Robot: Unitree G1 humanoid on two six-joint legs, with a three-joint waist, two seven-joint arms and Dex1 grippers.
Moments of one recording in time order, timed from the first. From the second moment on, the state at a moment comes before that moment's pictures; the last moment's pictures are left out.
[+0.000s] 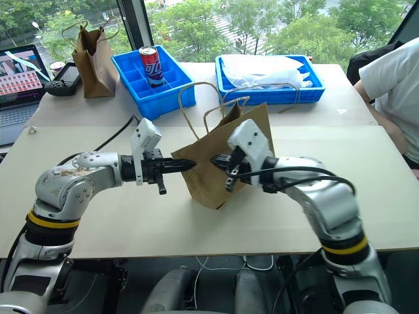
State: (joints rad) left arm -0.66 0.63 -0.14 -0.14 -0.57 0.80 -0.90; right arm -0.48 -0.72 0.02 -0.60 0.55 0.98 0.71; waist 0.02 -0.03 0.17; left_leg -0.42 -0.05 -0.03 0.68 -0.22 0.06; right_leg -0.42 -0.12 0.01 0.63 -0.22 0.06
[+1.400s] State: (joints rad) left arm -1.21 0.71 -0.42 0.87 -0.40 -0.07 -1.61; right arm 0.01 -1.05 -0.44 -0.69 0.76 1.09 0.76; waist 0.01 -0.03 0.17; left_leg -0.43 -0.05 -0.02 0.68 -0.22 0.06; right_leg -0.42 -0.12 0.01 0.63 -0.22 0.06
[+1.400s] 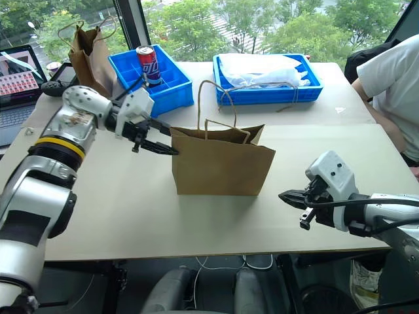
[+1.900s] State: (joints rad) left arm -0.44 0.84 0.14 0.27 -0.58 0.44 -1.17; right arm 0.03 -0.75 -0.42 -0.50 0.61 0.73 0.71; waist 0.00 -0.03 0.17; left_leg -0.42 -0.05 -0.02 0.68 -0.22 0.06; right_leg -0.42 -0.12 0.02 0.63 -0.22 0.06
